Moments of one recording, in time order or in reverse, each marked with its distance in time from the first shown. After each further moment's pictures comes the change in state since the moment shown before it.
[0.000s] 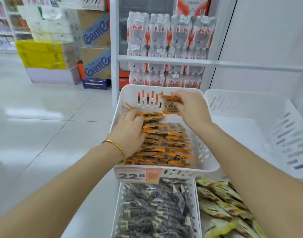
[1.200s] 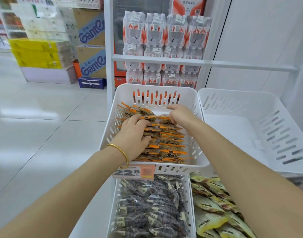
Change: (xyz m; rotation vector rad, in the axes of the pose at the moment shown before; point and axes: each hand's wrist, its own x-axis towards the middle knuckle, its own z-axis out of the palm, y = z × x) left_hand -0.008 0.019 0.011 -0.172 -0.047 -0.024; right_hand -0.012 -0.009 0.000 0.388 -0.399 0.514
